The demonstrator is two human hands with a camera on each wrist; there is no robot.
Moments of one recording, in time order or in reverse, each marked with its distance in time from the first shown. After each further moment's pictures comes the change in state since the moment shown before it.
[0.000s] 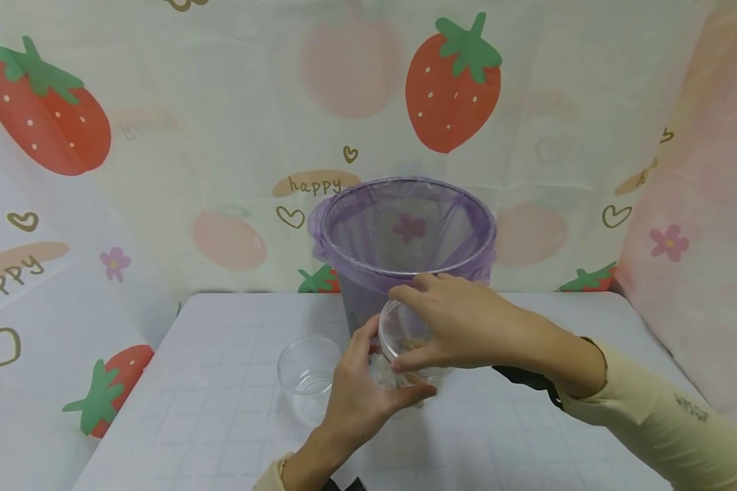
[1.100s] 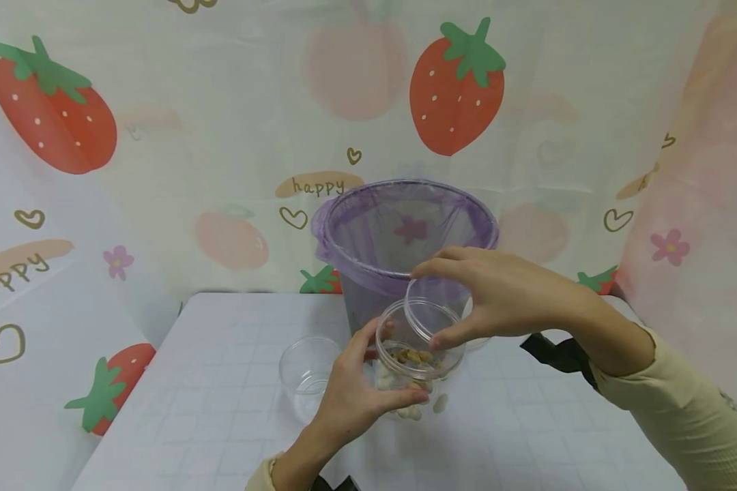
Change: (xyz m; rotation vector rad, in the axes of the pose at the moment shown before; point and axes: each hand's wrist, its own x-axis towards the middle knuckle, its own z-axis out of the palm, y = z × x) left_hand 0.003 -0.005 -0.014 -0.136 -0.129 -0.066; right_hand -0.011 0.032 -0.028 0.125 0.002 -0.023
